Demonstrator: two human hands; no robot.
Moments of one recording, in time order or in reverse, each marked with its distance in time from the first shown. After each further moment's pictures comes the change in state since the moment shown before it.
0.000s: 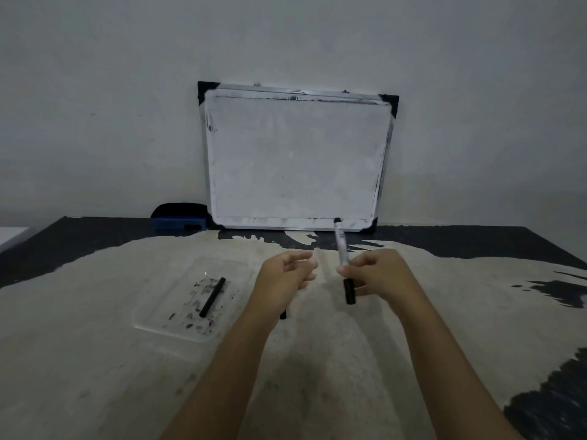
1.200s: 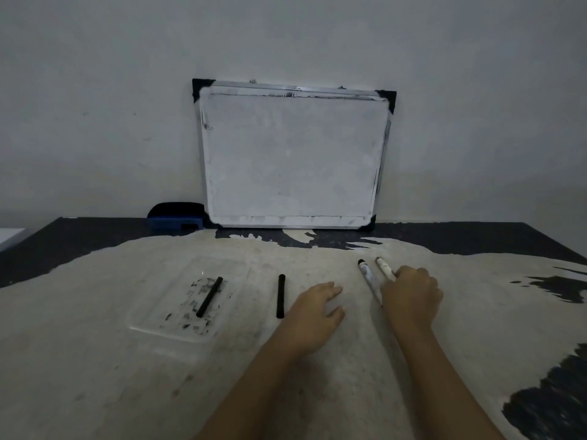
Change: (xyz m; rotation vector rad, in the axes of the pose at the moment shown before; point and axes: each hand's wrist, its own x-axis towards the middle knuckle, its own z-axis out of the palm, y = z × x) left_hand -0.012 -0.041 0.035 0.648 -0.305 0.181; right_hand 0.018 0.058 -0.004 -0.878 0.606 0.059
